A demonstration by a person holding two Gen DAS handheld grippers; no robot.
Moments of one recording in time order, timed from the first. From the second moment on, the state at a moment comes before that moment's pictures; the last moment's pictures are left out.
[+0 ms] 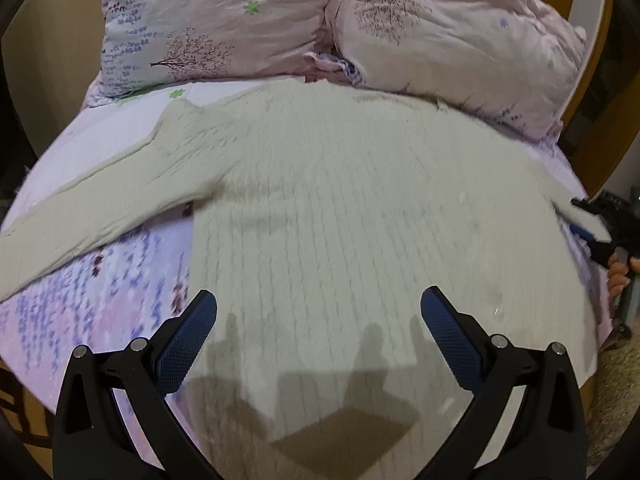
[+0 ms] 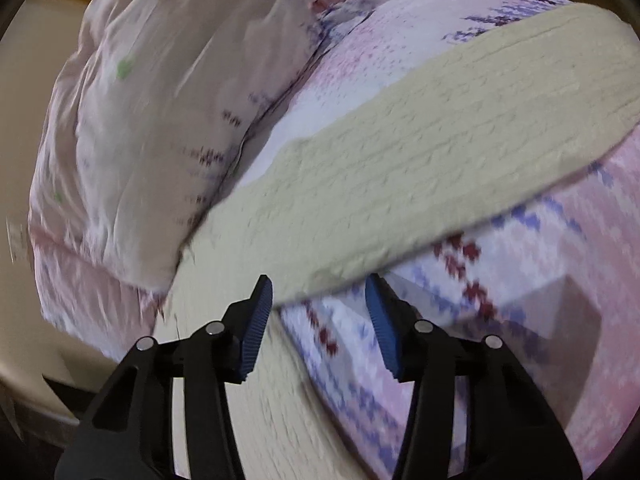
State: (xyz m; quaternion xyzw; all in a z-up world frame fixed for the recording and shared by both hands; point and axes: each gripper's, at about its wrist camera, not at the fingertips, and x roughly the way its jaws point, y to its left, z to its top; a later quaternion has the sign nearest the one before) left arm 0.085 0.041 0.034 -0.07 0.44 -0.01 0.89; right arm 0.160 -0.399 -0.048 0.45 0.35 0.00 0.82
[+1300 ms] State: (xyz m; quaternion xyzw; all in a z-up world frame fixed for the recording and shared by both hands) left arm 0.149 0.075 0.045 -0.19 0.38 -0.09 0.90; right arm 0.223 -0.202 0.006 0.21 0.40 0.16 0.88
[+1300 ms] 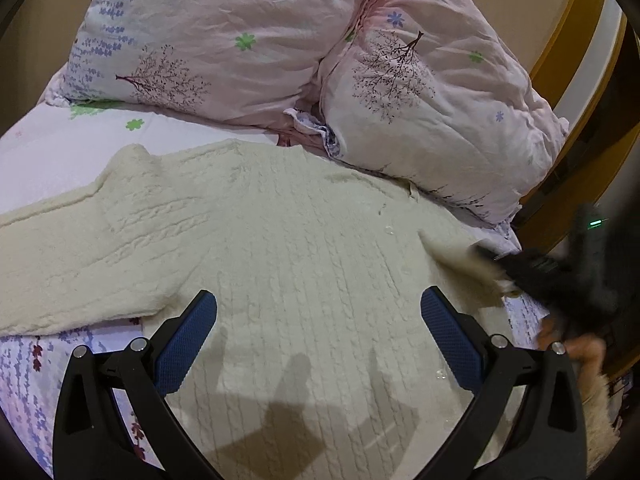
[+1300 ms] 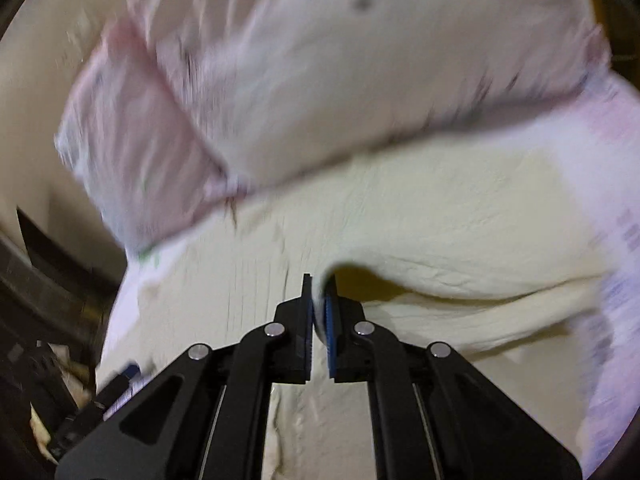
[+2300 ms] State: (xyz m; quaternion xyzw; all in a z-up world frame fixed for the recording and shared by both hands) left arm 0.153 0.101 0.031 -0.31 0.38 -0.13 0.86; right arm 0.224 -0.161 0.044 0.16 0.33 0.20 0.91
